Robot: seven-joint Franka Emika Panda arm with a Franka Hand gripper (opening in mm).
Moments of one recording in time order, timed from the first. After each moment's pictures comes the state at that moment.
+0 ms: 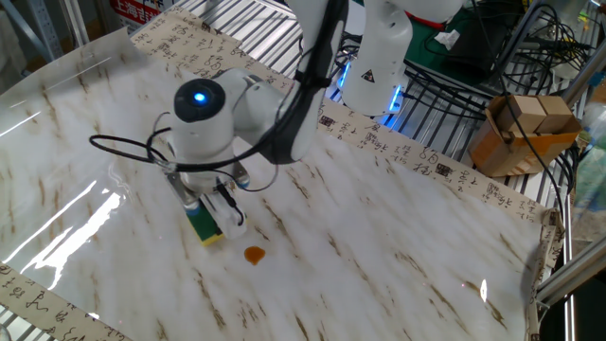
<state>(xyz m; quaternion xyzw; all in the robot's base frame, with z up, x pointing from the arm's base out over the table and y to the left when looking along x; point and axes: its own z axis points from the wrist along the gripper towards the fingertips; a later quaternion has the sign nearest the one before) 0.554 -0.098 0.080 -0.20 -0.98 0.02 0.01</state>
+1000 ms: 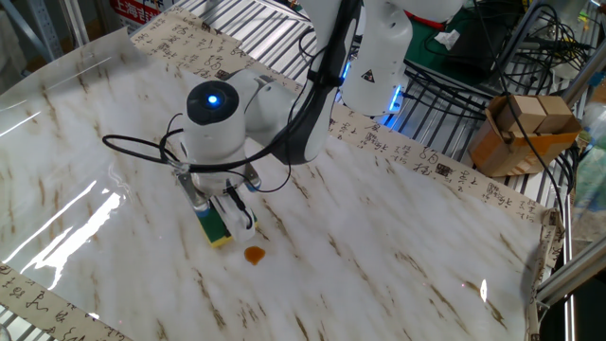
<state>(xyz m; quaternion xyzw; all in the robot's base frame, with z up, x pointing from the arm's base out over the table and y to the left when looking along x) 0.548 -0.077 0.084 -0.22 -0.97 0.01 0.01</state>
